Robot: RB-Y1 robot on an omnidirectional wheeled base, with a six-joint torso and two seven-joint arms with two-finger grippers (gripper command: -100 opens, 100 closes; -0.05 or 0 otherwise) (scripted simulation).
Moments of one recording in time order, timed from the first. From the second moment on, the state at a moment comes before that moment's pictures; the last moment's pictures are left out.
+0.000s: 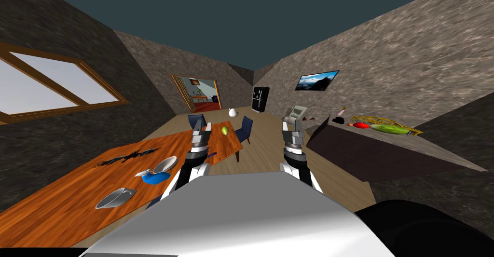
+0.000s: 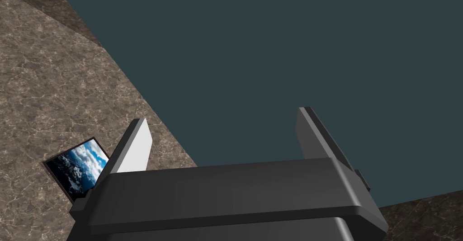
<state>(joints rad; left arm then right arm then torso) 0.43 0.10 -0.04 -2.18 0.02 -0.60 -0.07 0.53 -0.03 -0.05 -2.32 0.04 -0.62 -0.07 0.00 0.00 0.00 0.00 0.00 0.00</state>
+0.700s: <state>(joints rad) 0.32 0.16 0.03 -1.94 0.07 -0.48 -0.01 0.53 -0.03 -0.05 -2.32 0.04 -0.62 -0.07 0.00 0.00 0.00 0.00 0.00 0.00</state>
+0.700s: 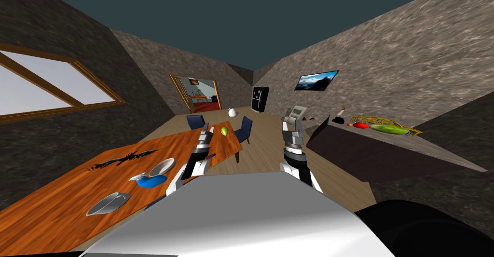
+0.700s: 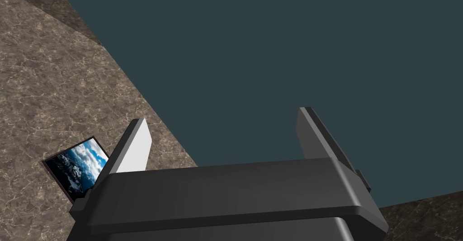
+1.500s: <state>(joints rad) 0.24 0.17 0.09 -1.73 0.11 -0.38 0.04 0.53 -0.03 -0.05 -2.32 0.04 -0.62 -0.07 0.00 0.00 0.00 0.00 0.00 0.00</state>
